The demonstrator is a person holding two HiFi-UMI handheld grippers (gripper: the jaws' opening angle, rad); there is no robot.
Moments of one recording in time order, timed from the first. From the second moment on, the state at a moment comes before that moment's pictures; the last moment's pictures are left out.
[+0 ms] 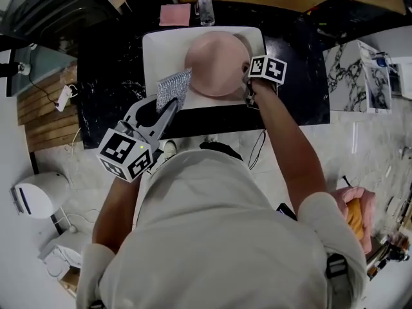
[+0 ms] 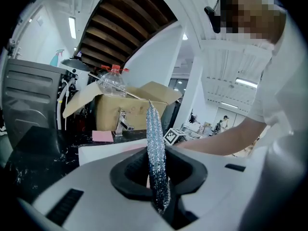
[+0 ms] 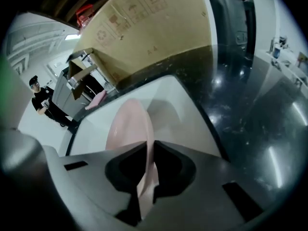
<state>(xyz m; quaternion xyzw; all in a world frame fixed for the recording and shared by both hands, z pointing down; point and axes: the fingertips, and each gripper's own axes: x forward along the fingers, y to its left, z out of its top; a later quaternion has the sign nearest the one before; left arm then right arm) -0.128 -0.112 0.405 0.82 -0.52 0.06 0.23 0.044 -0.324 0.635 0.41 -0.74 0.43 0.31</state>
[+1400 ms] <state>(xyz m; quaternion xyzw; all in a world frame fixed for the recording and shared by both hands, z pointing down) 0.018 -0.200 0.352 0.91 -0.34 0.08 0.20 0.086 -0.221 0.405 0.46 -0.81 0.36 0.04</state>
